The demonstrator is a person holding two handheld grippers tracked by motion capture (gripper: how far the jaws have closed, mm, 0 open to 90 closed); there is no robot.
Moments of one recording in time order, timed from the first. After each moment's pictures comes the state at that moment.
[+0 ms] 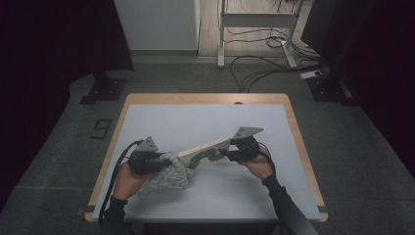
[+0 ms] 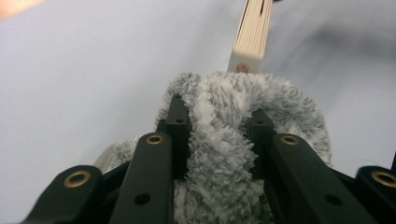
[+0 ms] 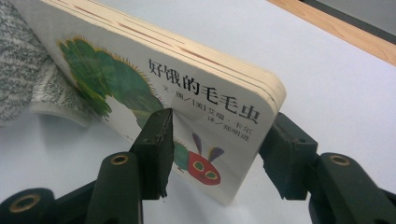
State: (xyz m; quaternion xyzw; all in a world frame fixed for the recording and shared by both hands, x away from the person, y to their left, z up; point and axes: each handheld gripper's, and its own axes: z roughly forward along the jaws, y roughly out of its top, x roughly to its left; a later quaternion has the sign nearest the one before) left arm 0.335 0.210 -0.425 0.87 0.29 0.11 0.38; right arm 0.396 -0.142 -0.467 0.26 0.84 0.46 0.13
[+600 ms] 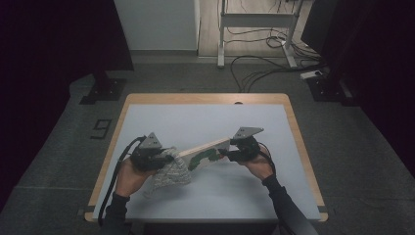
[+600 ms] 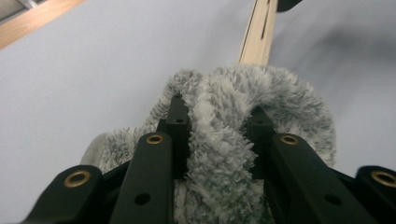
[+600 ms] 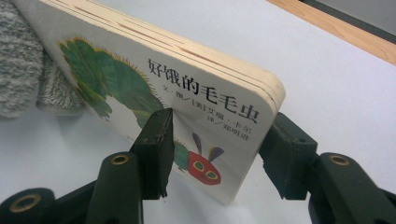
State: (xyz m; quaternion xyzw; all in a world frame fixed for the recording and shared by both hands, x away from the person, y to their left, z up) left arm 0.338 0.199 -0.417 0.87 0.29 0.14 0.36; right arm 0.396 -0.143 -0.467 0.26 0.84 0.46 0.13
